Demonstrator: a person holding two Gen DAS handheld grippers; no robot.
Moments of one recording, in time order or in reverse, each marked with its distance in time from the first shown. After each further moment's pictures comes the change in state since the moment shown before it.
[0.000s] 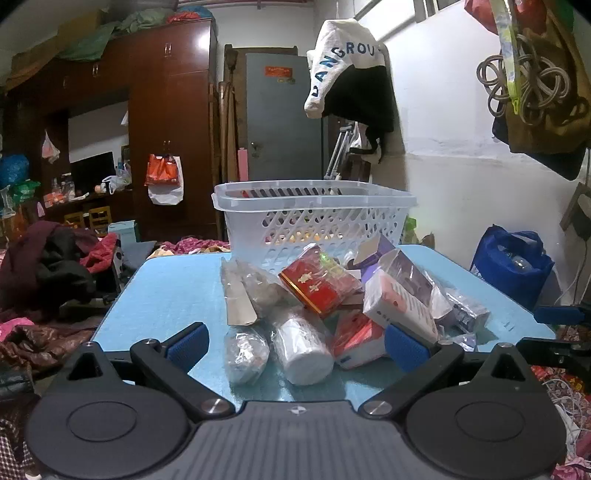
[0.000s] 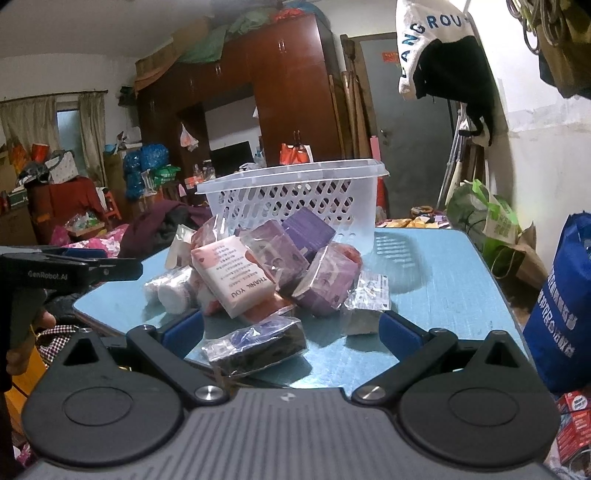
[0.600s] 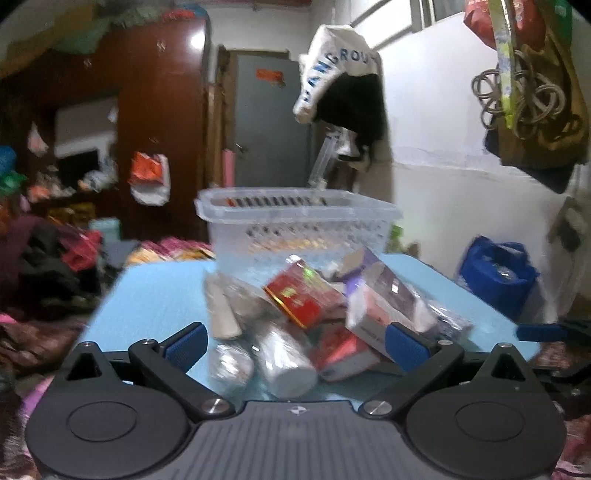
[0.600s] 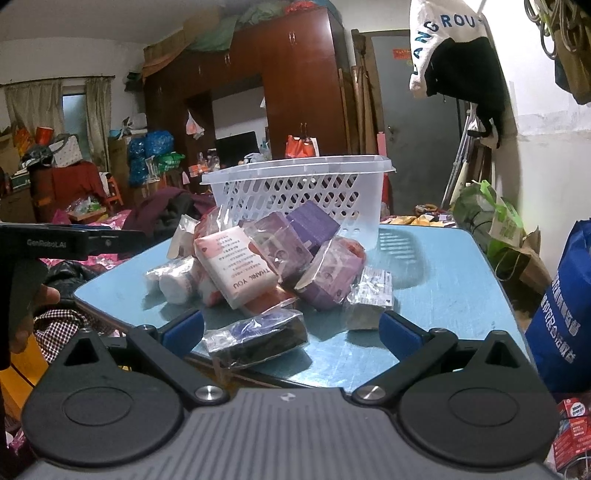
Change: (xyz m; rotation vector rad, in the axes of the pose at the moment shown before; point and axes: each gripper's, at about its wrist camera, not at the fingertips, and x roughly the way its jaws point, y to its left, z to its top) left arm 0.006 0.019 0.001 -0.036 -0.004 -0.101; right arm 0.006 0.006 -0.006 -0.027 0.034 0.008
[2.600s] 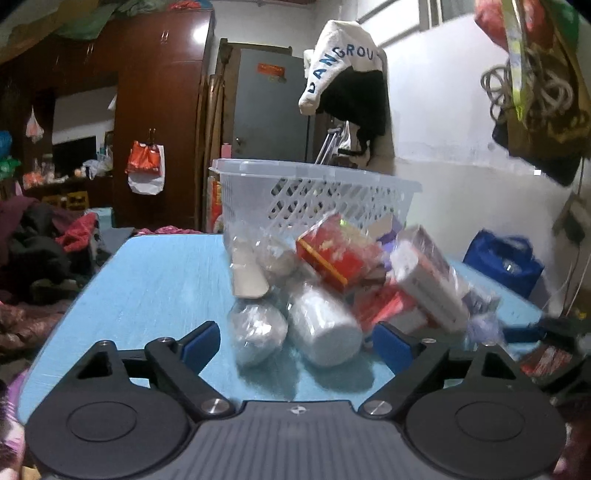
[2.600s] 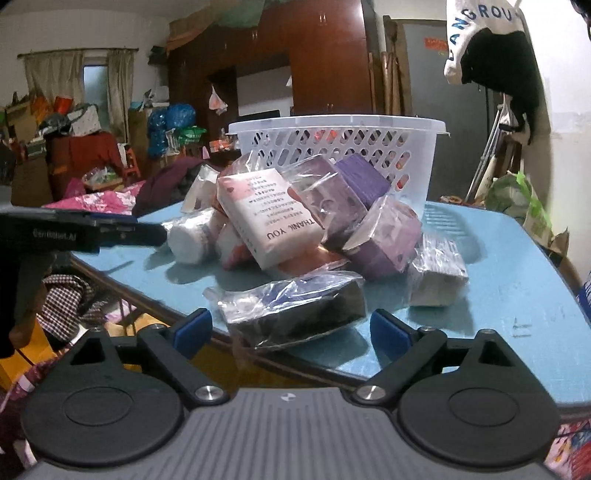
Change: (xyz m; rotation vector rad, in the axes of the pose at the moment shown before) left arm 0.025 0.037 -0.035 -0.036 -0.019 -0.023; right arm 0.048 0.018 -0.019 -0.085 0.049 0.049
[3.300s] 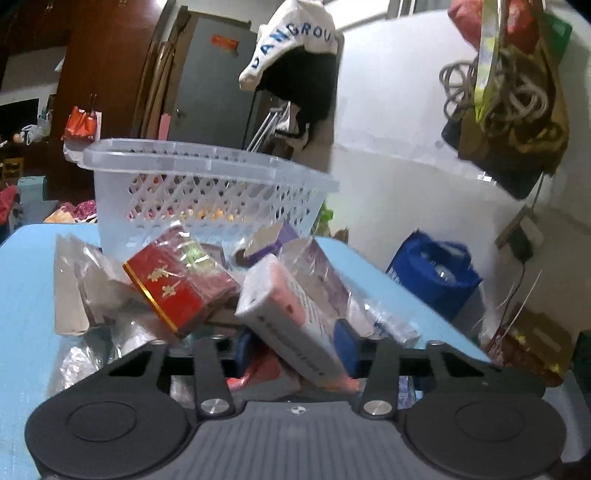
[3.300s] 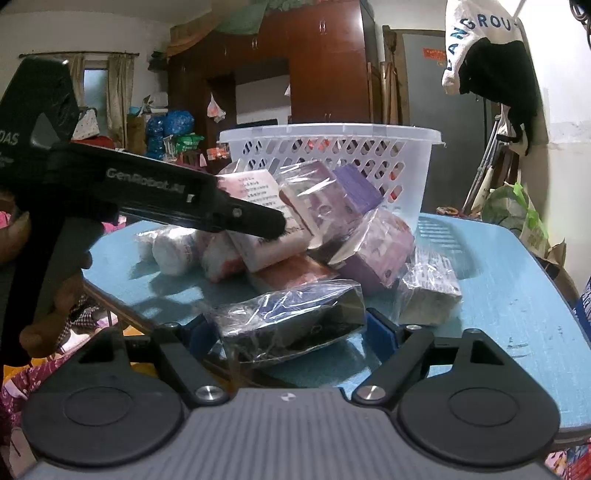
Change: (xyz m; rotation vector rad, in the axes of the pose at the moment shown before) left arm 0.050 -0.049 0.024 -0.063 0.078 -0.233; right arm 0.000 -0.008 0.005 -0.019 -0.045 -0.012
